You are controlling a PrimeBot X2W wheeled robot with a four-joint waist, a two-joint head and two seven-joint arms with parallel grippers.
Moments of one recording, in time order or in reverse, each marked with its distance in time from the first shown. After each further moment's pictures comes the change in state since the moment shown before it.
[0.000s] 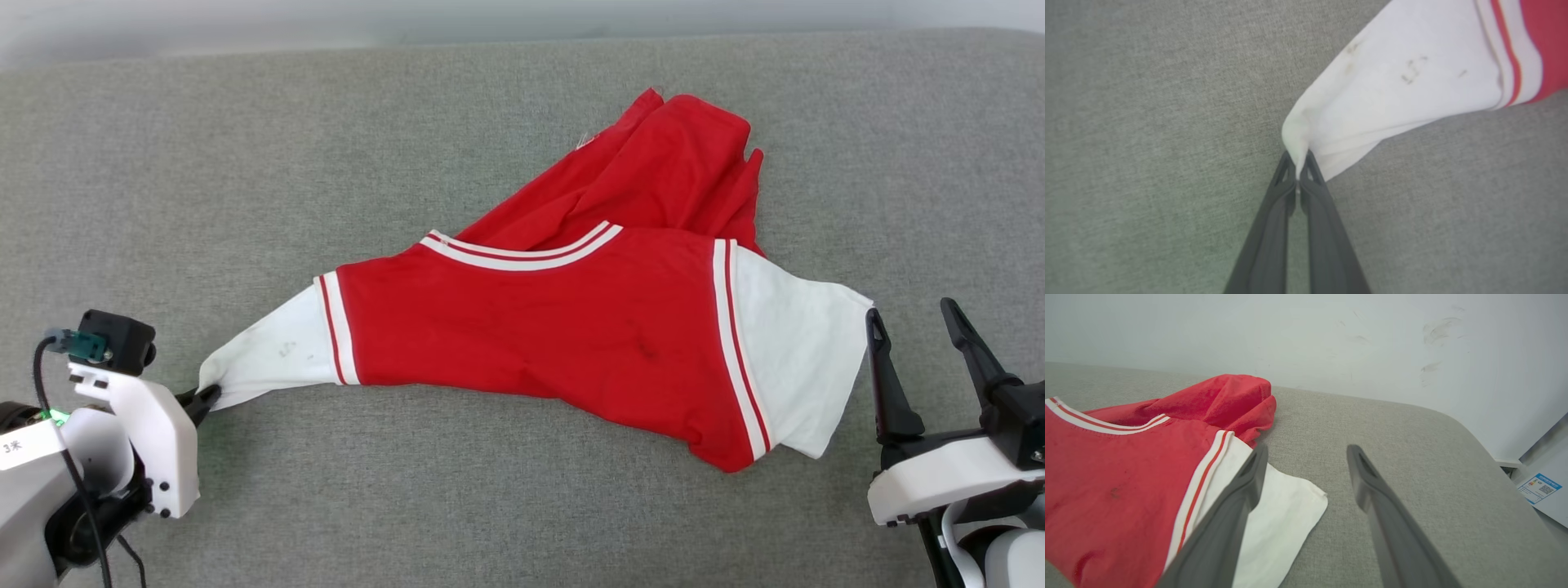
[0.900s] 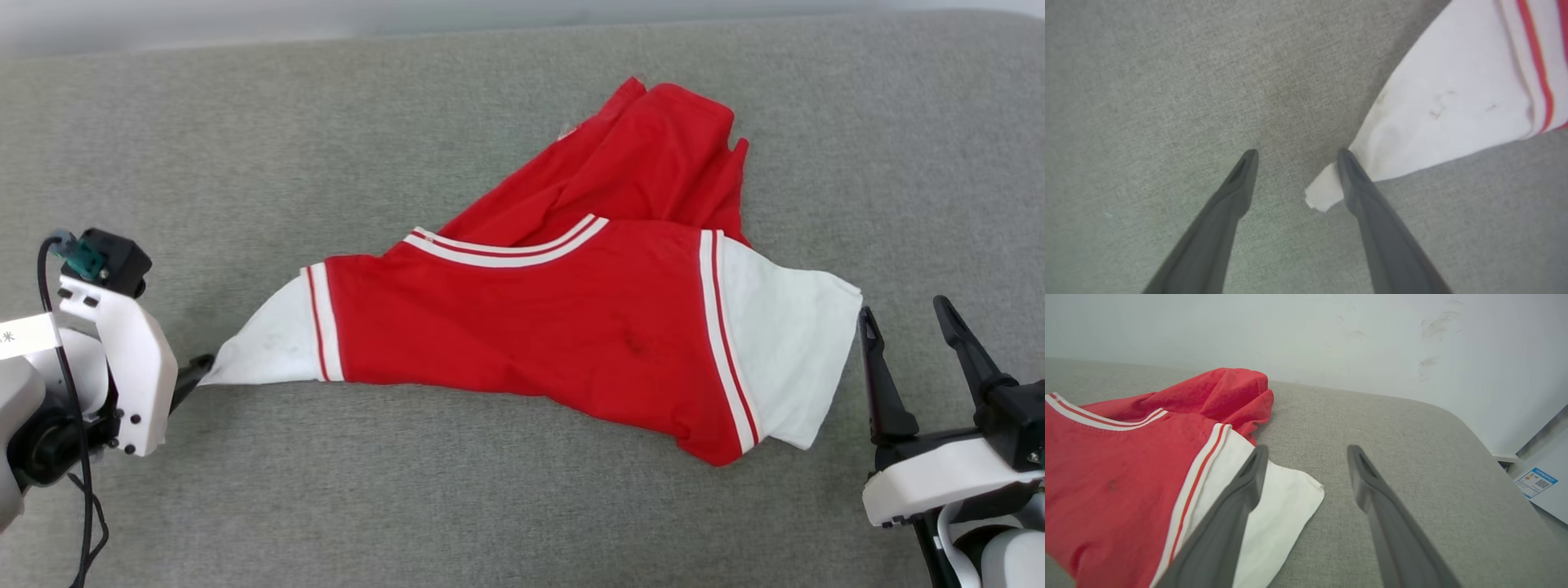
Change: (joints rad) left arm -0.193 0.020 -0.029 0.014 0.066 -0.072 0.245; right arm 0.006 -0.002 0.016 -0.021 0.007 0.000 0.008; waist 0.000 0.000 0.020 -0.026
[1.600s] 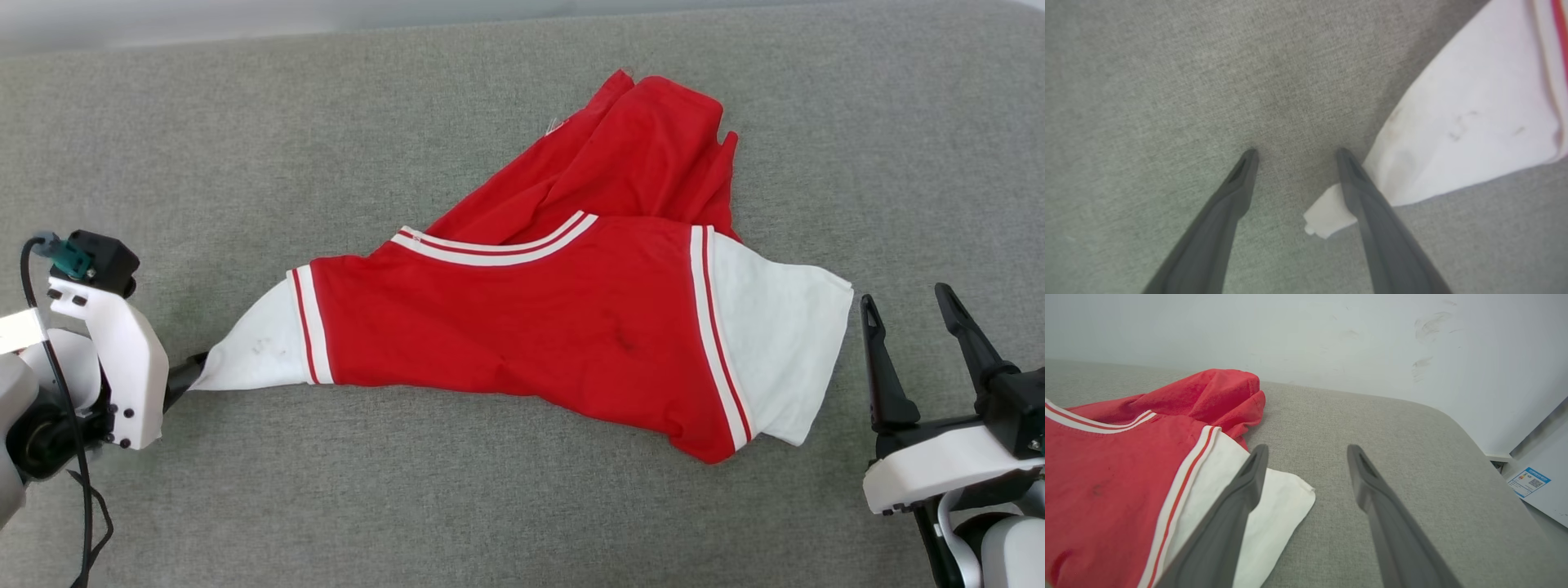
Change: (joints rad) left arm 0.011 -0.049 0.010 0.125 -0.034 -0.070 0.010; right arm -0.032 -0.004 0.001 0.018 0.000 0.000 -0.005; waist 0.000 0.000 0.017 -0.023
